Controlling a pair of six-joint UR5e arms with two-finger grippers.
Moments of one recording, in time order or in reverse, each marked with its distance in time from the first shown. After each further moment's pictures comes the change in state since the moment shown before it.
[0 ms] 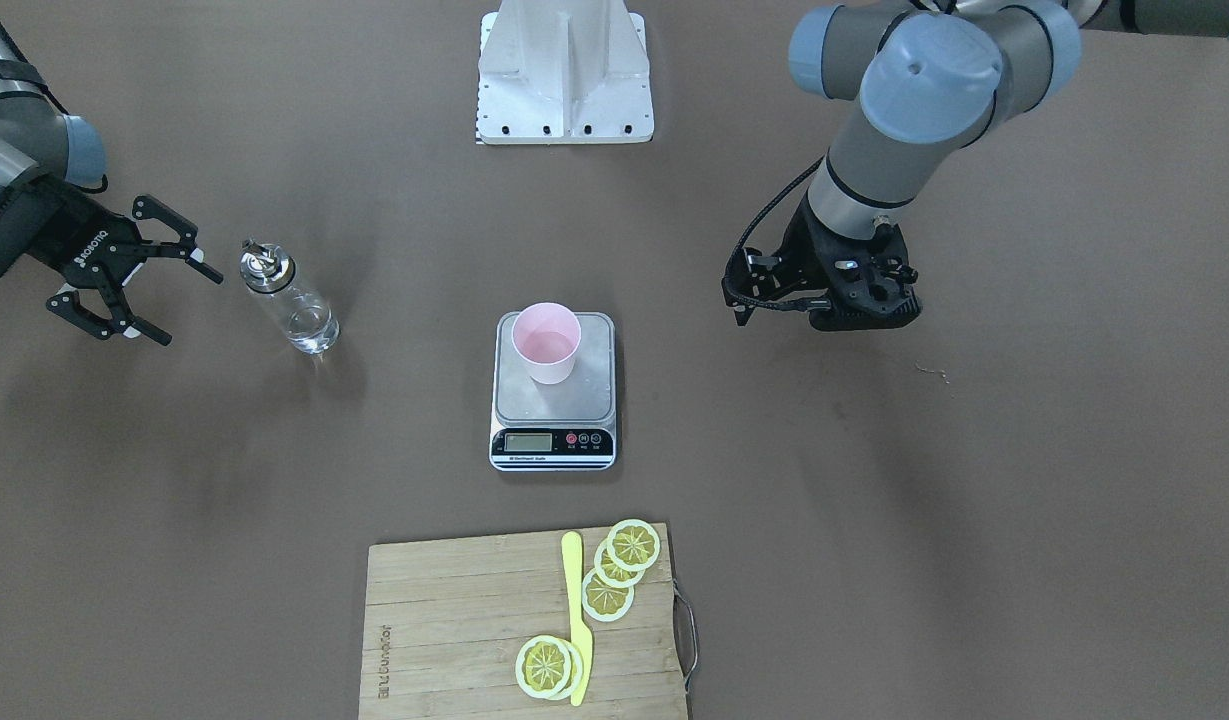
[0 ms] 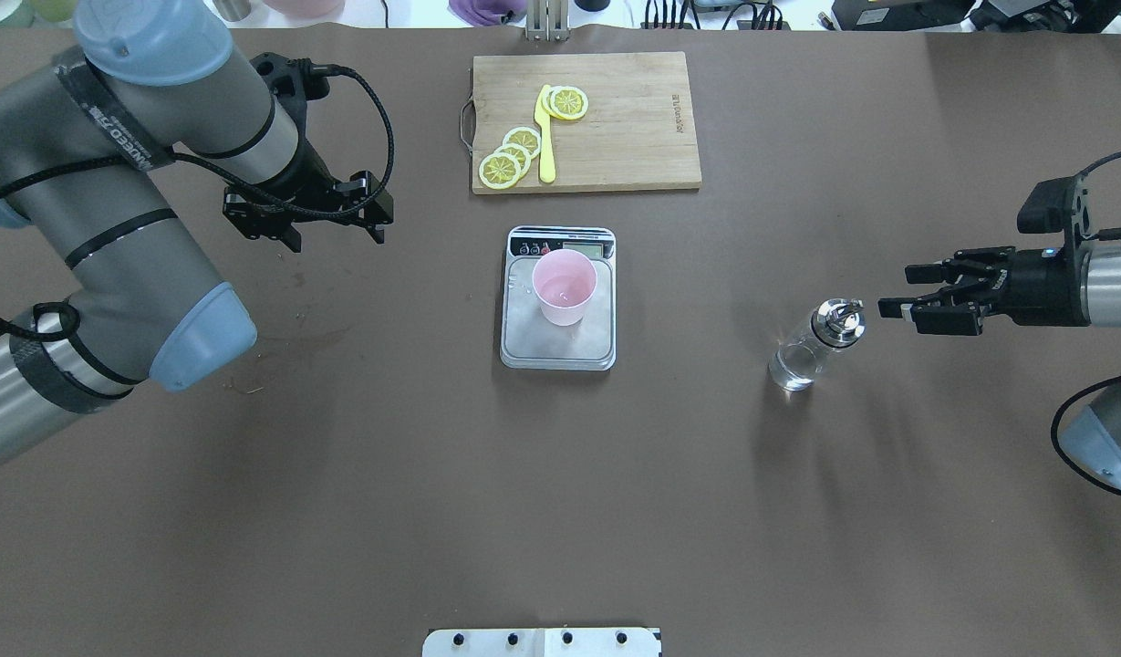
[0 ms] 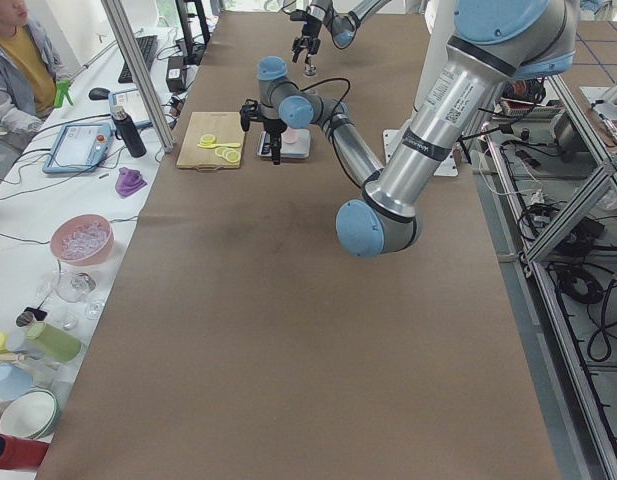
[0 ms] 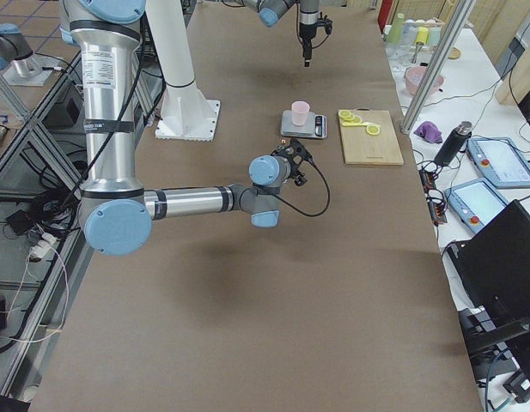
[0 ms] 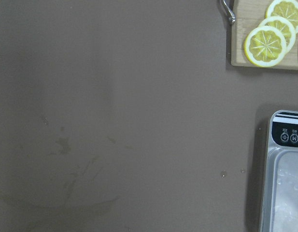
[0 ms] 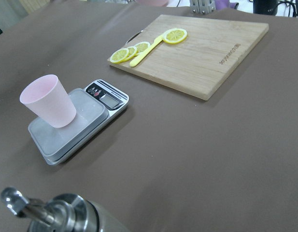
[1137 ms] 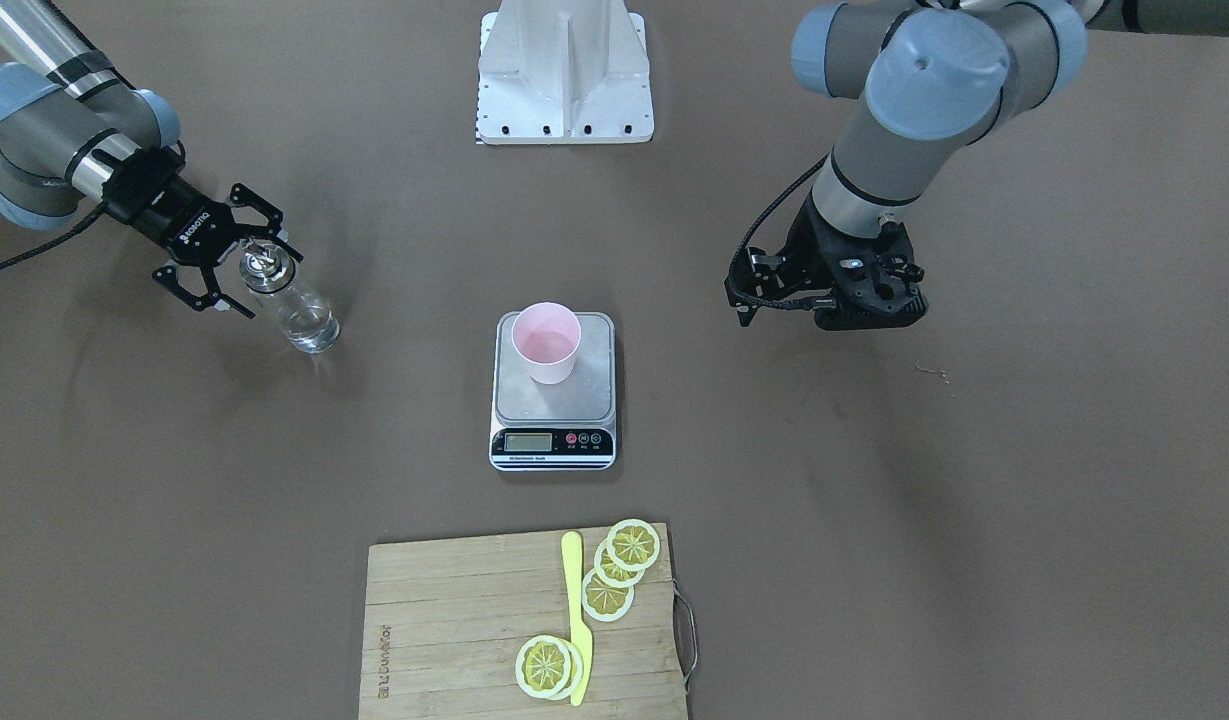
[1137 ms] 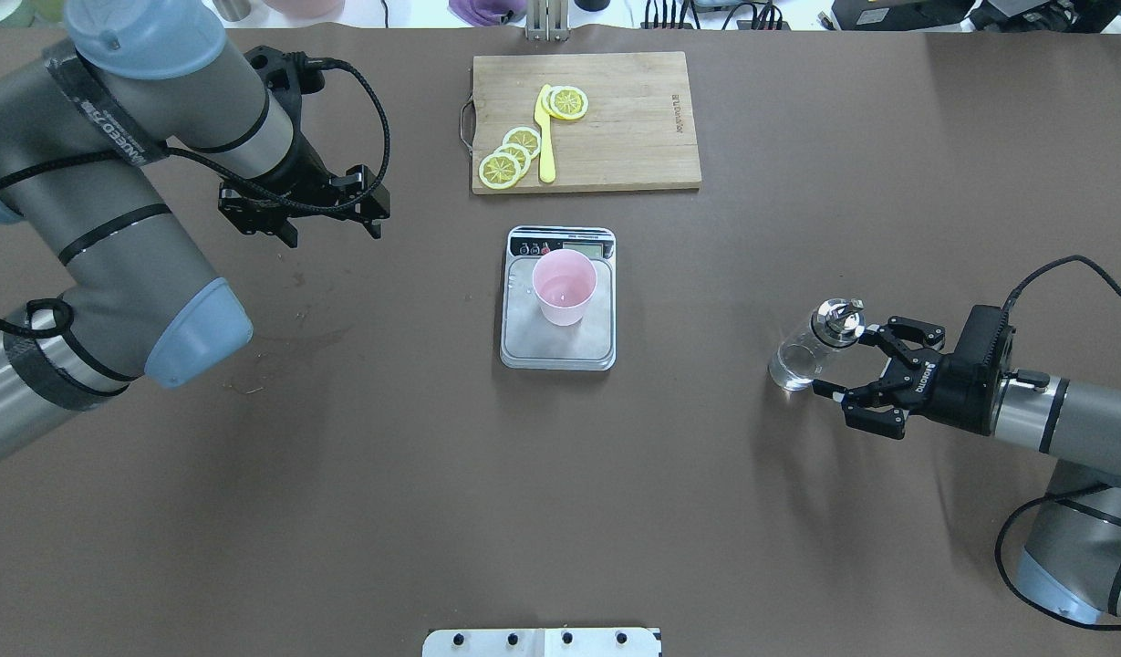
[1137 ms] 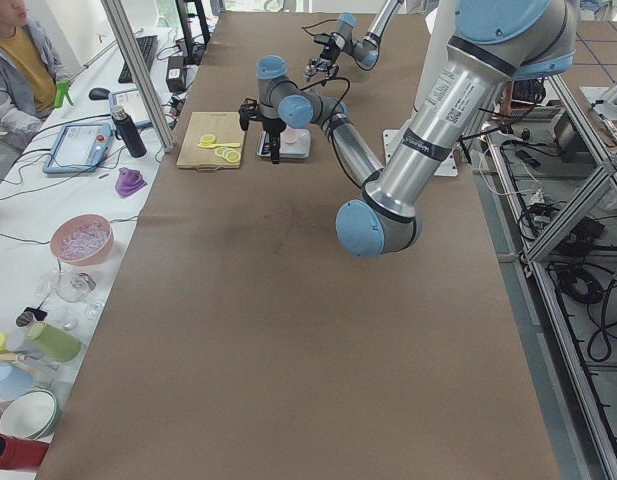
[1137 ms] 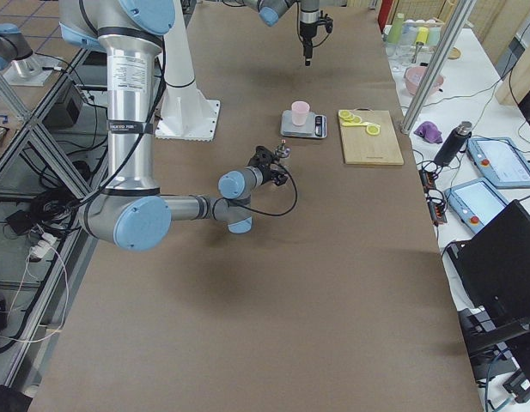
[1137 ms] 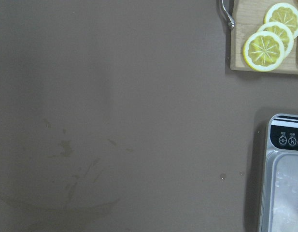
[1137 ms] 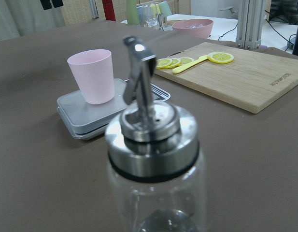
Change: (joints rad) left arm -0.007 0.001 -0.002 0.002 0.001 0.000; right arm -0.370 -0.030 -0.094 0.260 -0.500 -0.218
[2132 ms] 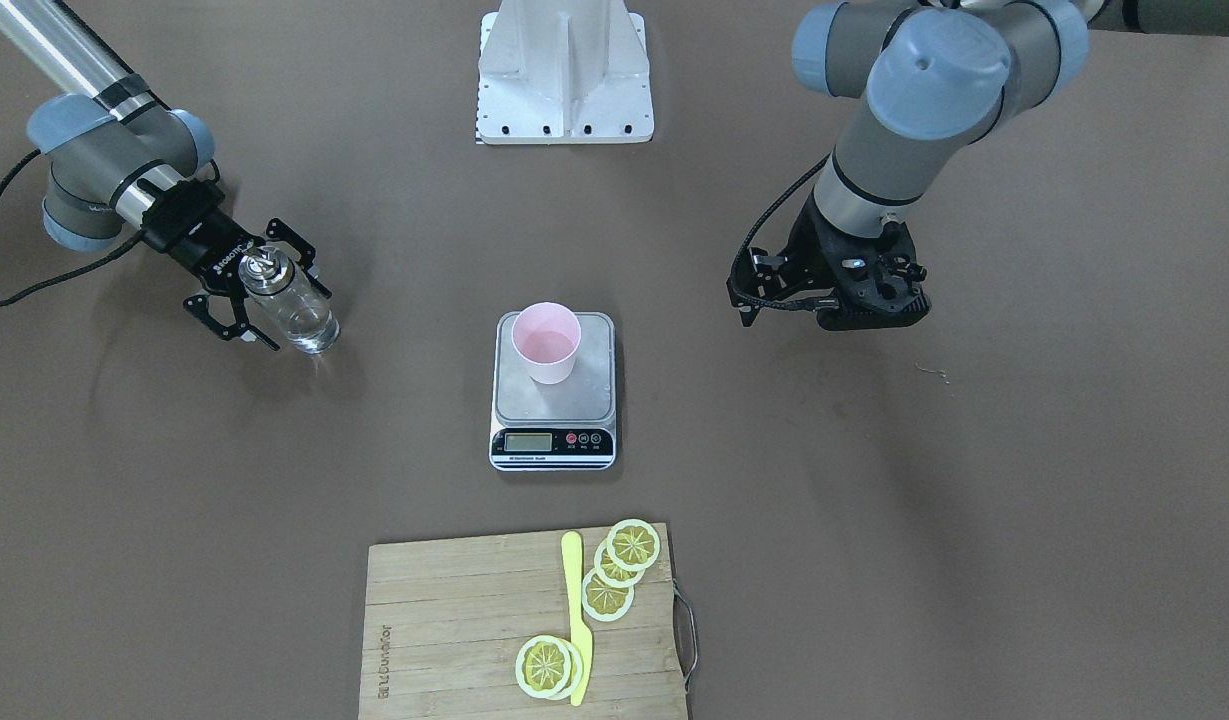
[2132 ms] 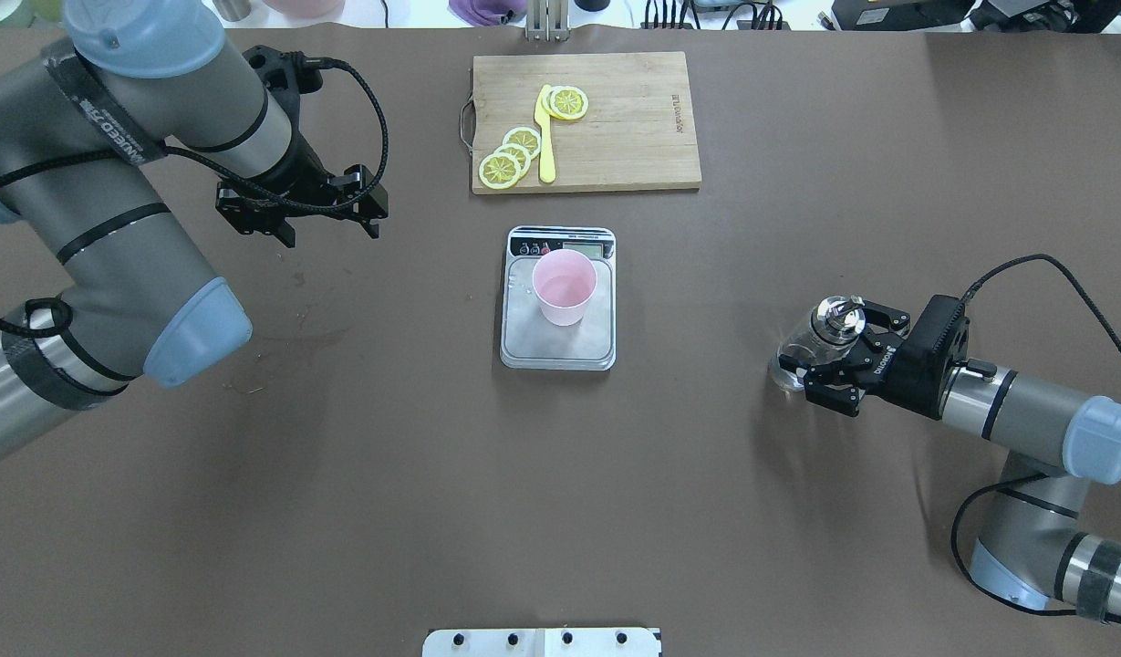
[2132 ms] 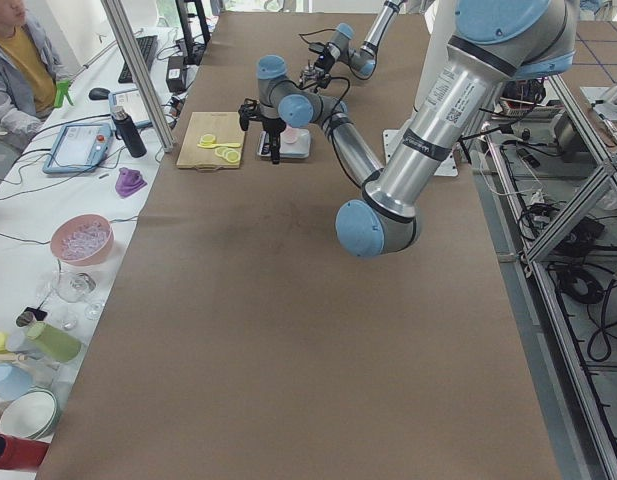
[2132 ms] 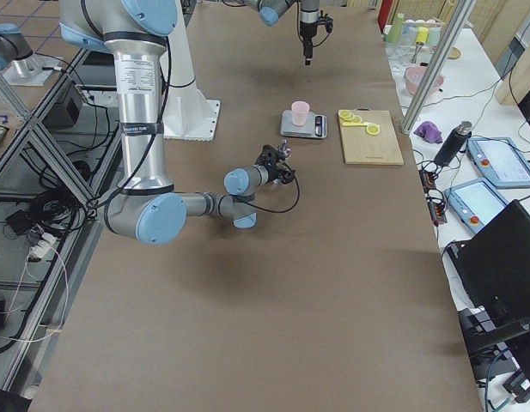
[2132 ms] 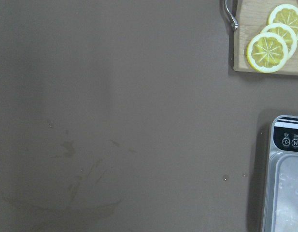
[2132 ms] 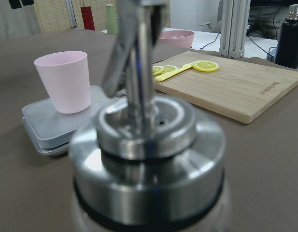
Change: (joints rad) left arm -0.001 -0.001 -0.005 0.016 0.002 -0.001; right arm -0.013 0.094 -0.092 -0.004 -0.105 -0.002
